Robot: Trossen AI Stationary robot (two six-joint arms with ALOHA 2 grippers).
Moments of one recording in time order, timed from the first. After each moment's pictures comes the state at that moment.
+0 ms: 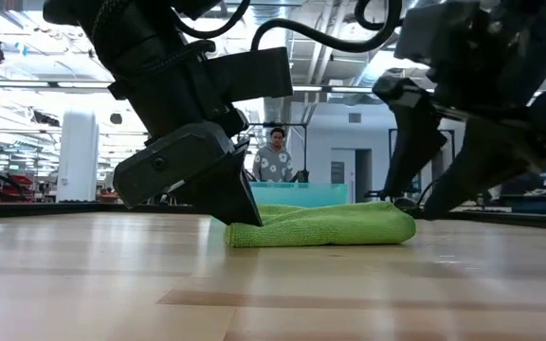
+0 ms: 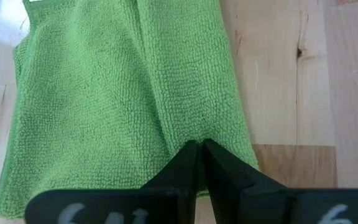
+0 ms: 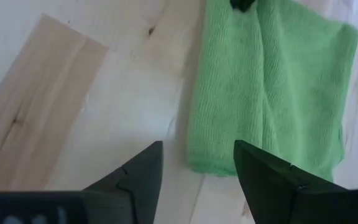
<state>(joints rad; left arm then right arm) -0.45 2.05 1.26 -0.40 -0.50 -0.32 0.54 1.77 0.98 -0.38 0.42 -0.09</state>
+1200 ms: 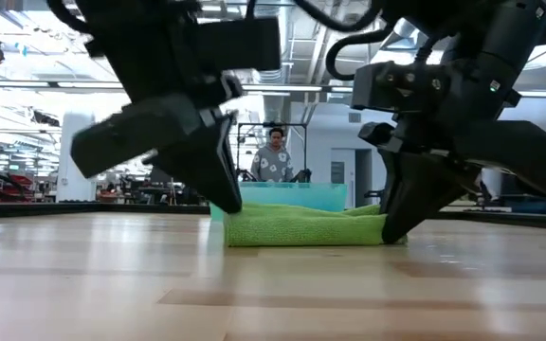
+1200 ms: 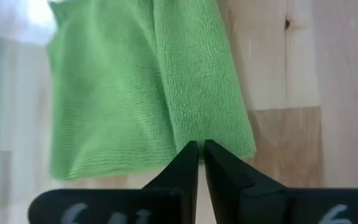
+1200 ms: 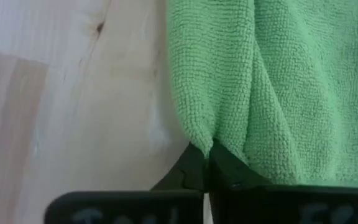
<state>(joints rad) -0.49 2.05 1.38 -0.64 -0.57 -0.31 0.42 1.88 0.98 -0.35 0.30 0.08</state>
